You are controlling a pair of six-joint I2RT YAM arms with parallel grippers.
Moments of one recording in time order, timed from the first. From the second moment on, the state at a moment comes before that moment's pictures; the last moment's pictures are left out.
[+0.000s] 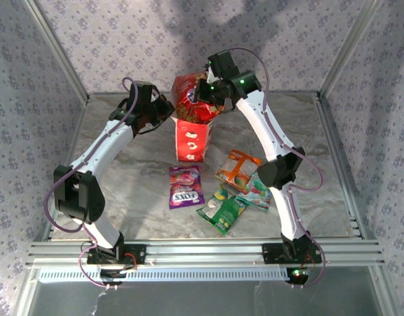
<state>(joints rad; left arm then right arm) -0.36 1.66 1.49 -0.44 0.22 -0.96 0.54 2.27 2.70 -1.18 -0.23 0.60</state>
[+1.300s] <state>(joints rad) -0.37 1.66 1.49 -0.43 0.25 -0.96 0.60 2.30 2.71 -1.25 -0.12 0.51</state>
